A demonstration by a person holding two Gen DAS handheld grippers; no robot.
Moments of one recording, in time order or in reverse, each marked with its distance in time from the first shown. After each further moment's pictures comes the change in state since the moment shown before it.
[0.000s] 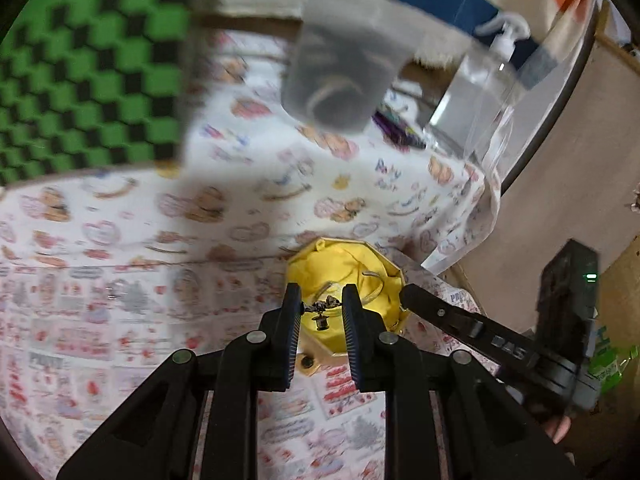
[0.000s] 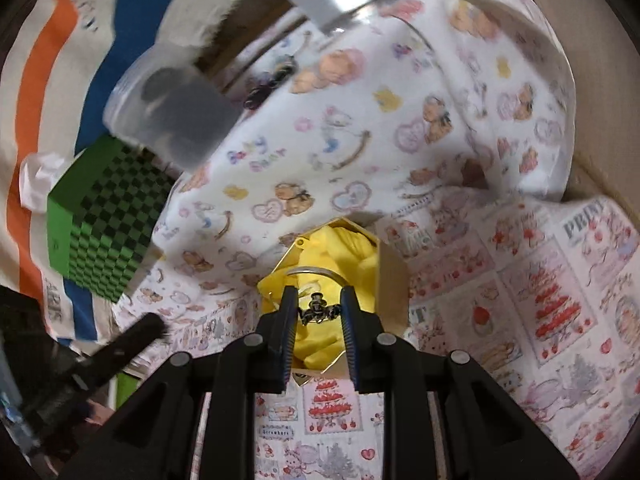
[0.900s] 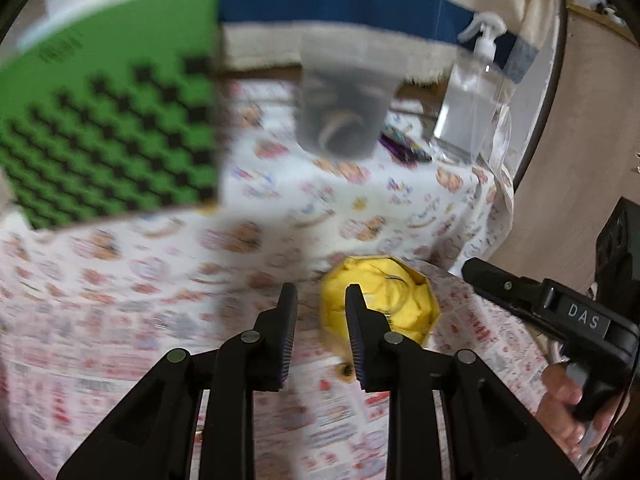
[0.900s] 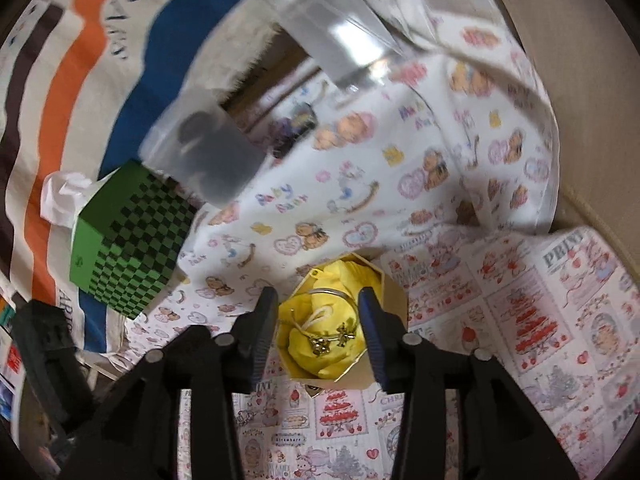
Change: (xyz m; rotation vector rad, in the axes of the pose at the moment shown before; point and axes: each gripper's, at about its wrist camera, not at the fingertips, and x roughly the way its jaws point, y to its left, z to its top) left arm -0.039 -0.002 -0.011 0.135 -0.152 0.149; right arm -0.044 0.023 0.001 -0.065 -0.127 -0.019
